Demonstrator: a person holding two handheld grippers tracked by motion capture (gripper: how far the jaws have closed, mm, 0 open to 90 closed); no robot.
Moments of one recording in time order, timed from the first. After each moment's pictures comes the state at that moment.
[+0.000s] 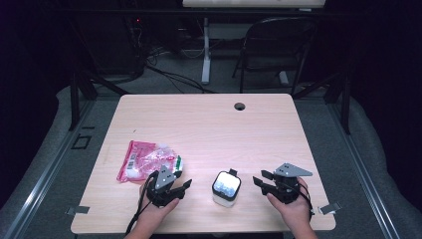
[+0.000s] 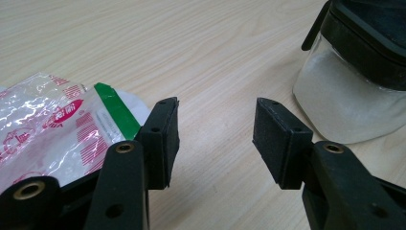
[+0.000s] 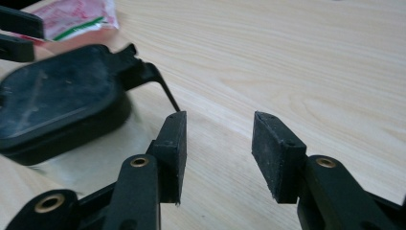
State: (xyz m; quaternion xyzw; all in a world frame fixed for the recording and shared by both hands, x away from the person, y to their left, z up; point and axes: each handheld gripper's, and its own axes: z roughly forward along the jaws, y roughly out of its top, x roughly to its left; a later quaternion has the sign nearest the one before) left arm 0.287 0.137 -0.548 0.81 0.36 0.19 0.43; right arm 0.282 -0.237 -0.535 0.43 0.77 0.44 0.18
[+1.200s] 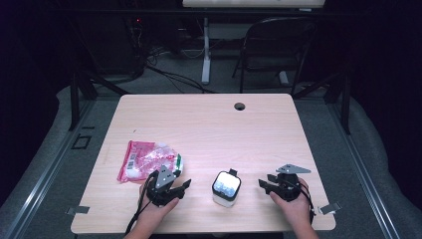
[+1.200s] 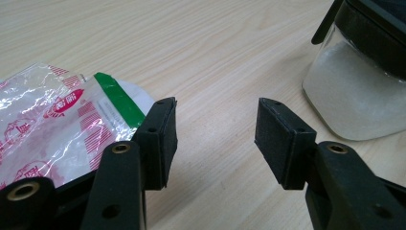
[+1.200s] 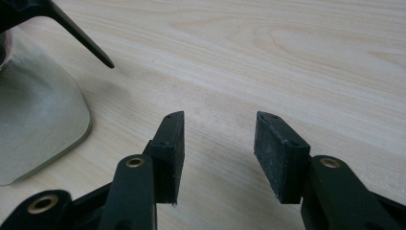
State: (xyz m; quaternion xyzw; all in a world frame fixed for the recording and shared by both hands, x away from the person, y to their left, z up) left arm 0.290 0.138 -0.552 0.81 0.36 0.19 0.42; right arm 0.301 -0.256 -0.573 0.50 0.76 0.39 0.15
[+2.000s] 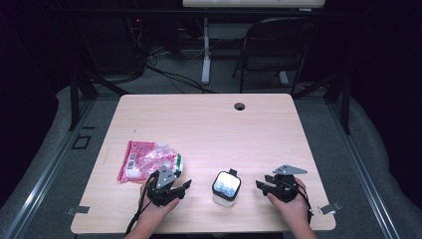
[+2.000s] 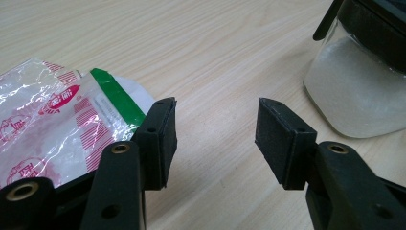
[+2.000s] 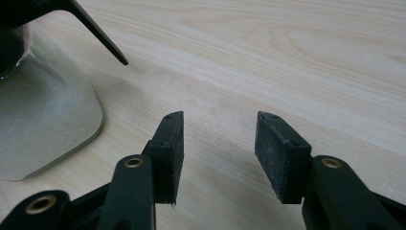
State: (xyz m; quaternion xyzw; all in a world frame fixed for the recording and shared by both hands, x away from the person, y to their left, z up) left arm 0.291 0.138 -0.555 0.81 0.36 0.19 0.42; right arm 0.300 -0.249 -0.573 0.49 0.77 0.39 0.14
